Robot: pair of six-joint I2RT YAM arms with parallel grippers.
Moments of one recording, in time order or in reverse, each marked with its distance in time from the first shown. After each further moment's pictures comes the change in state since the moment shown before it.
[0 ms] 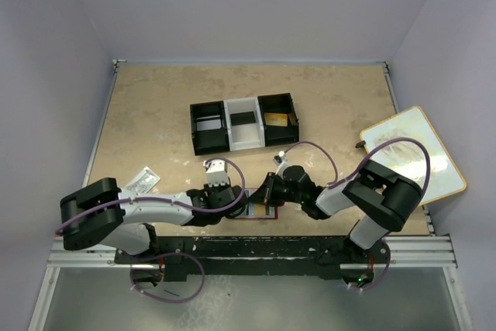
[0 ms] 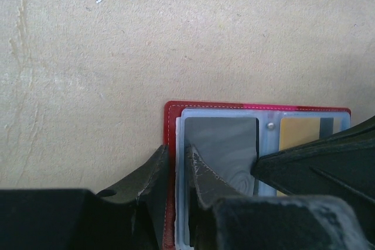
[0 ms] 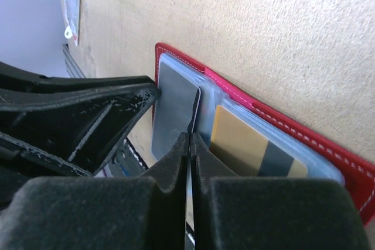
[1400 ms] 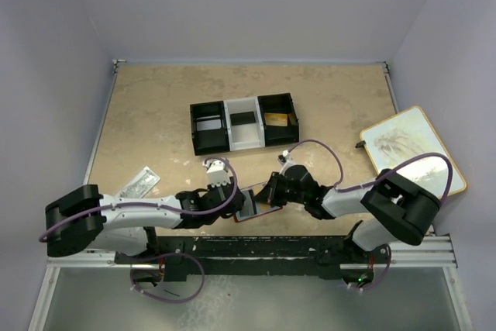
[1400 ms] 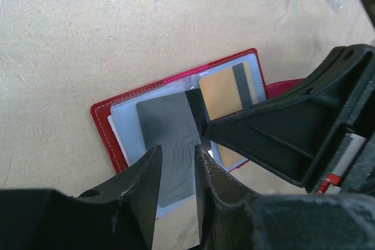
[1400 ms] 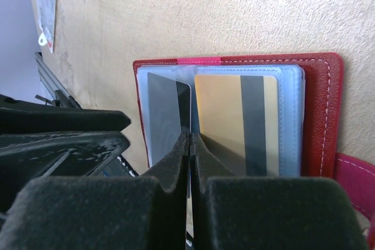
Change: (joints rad) left arm -0.008 -0.143 -0.035 0.107 0.105 0.012; right arm 0.002 -0.146 0.008 -0.221 0.083 -0.069
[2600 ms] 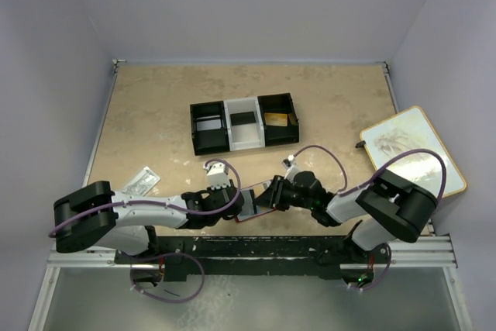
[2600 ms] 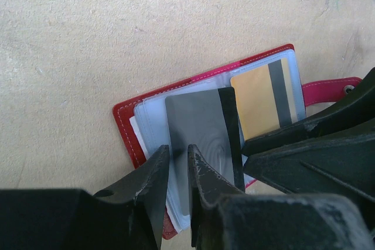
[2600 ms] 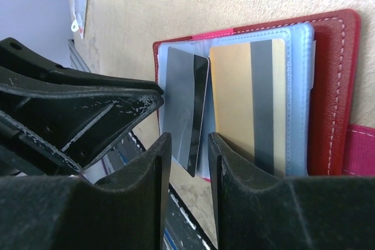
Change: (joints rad) left arm -0.001 0.088 -0.020 0.017 -0.016 -0.032; right arm -0.024 0.011 -0.118 0.231 -0.071 0.049
